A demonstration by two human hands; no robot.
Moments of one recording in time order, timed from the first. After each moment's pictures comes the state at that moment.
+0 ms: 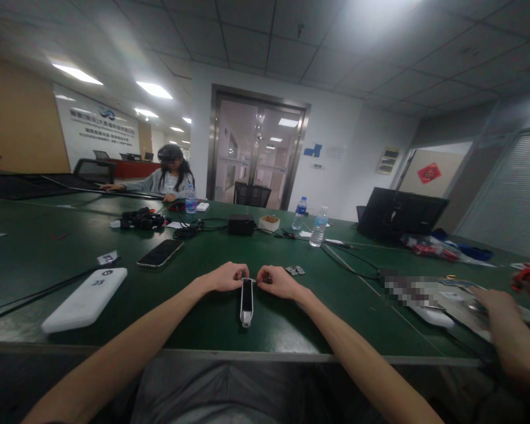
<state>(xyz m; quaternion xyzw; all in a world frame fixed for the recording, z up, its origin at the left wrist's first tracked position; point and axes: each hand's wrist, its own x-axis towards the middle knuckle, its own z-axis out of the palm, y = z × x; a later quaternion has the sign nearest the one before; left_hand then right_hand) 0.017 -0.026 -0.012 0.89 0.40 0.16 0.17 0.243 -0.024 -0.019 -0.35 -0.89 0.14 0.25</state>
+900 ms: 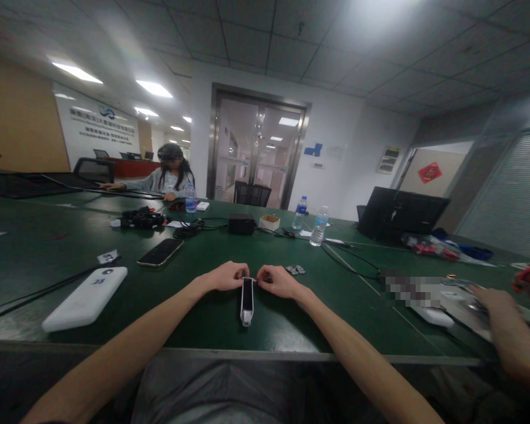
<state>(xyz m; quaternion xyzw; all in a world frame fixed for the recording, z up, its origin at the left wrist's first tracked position) 0.017 -0.027 -0.012 0.89 0.40 0.16 0.15 0.243 -0.026 -0.019 -0.34 -0.89 0.15 0.25</state>
